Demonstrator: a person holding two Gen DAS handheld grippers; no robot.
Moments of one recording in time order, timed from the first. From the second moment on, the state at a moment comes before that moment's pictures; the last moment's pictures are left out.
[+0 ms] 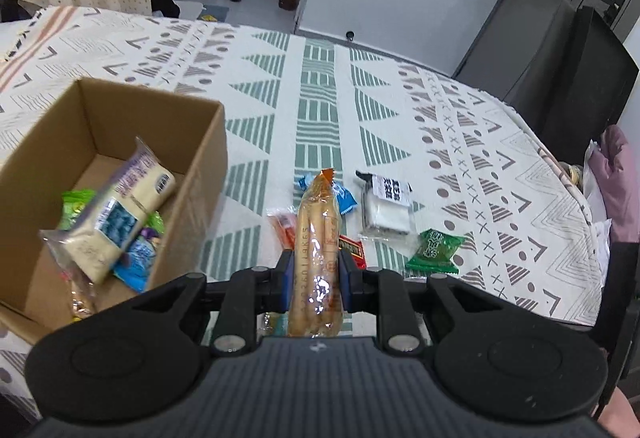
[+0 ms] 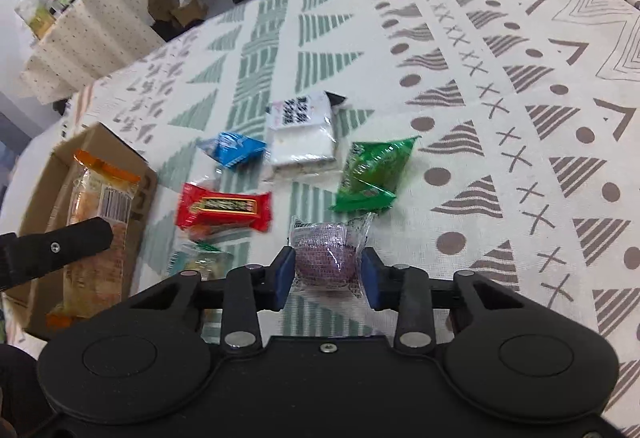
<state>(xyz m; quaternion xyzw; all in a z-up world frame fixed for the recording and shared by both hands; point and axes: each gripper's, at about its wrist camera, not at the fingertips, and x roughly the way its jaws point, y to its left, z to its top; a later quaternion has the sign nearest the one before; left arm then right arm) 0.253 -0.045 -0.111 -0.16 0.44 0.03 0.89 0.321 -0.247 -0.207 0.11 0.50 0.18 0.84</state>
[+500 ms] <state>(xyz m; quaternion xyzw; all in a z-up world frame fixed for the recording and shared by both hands) 0.213 -0.025 -0.062 -0.14 0.39 0.07 0.91 0.293 -0.244 -0.152 0.15 0.42 0.24 0.86</state>
